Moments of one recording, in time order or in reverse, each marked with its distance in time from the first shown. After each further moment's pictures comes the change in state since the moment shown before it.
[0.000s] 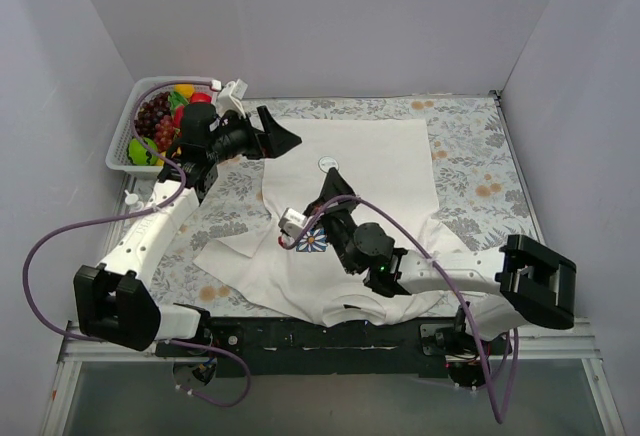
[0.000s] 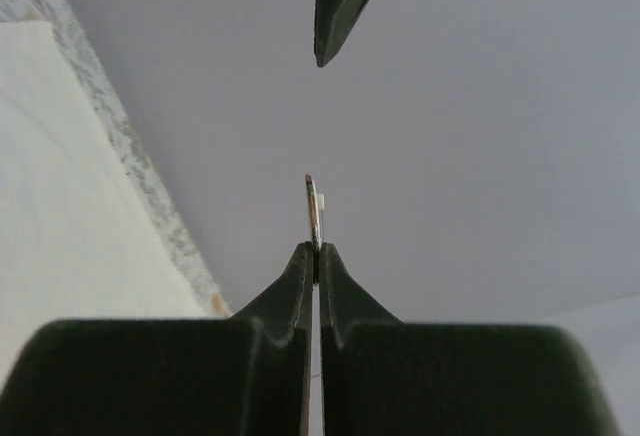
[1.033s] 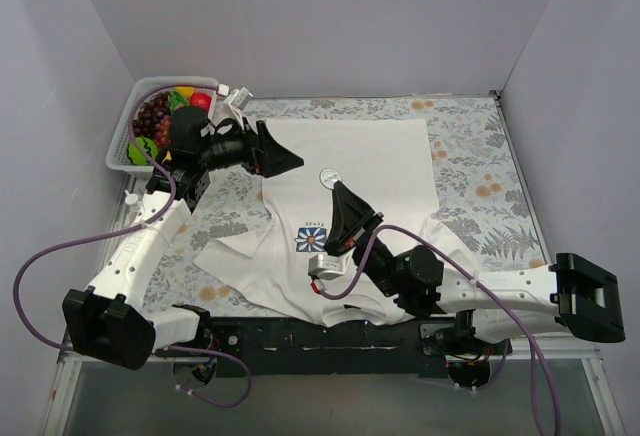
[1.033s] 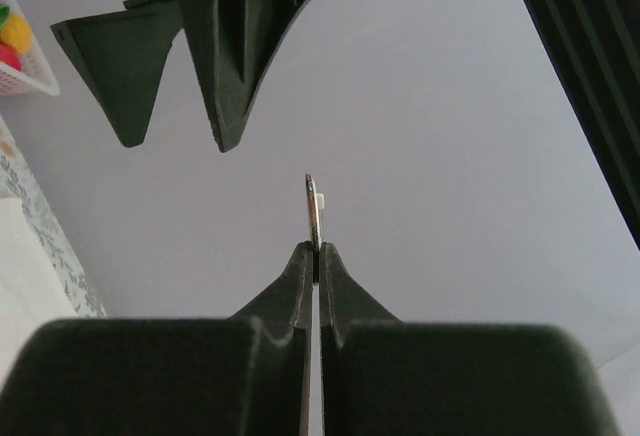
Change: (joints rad) left arm 0.002 -0.106 -0.007 -0.091 0.278 0.032; right arm 0.122 -0.261 -0.188 0.202 -0.254 -0.171
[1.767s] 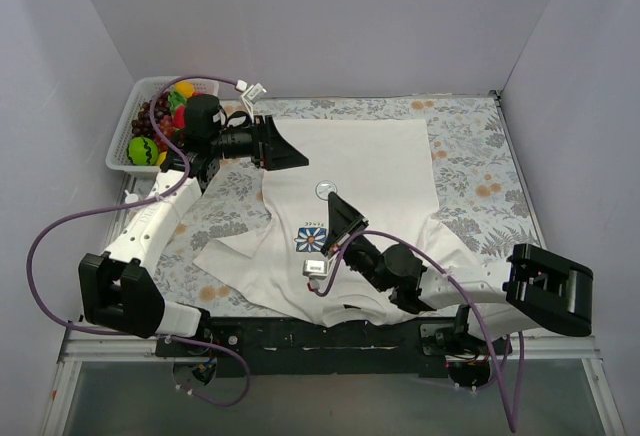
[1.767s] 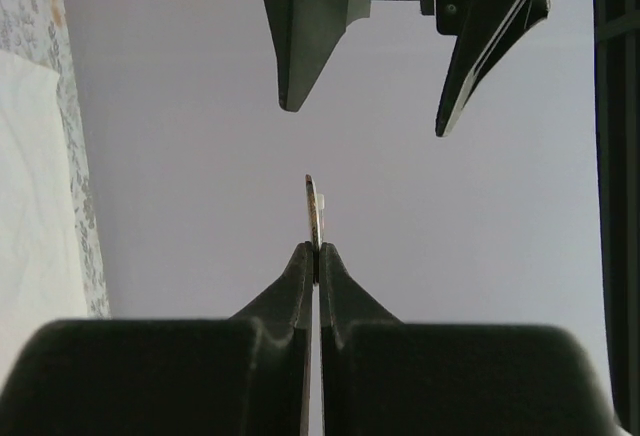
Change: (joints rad) left arm 0.003 0.166 0.080 0.014 0.198 -0.016; right arm -0.121 0.177 -0.130 0.060 -0.102 -0.134
